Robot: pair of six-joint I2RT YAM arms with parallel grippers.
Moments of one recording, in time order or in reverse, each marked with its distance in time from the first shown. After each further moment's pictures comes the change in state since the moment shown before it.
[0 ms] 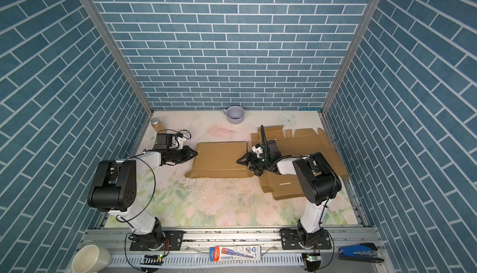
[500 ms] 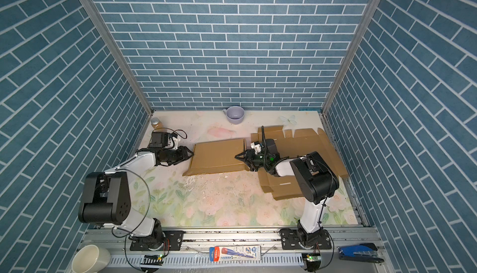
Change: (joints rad) left arm 0.007 -0.197 0.046 -0.266 -0.135 0.040; right arm 0.027 0.010 -0.024 0.266 0.006 0.289
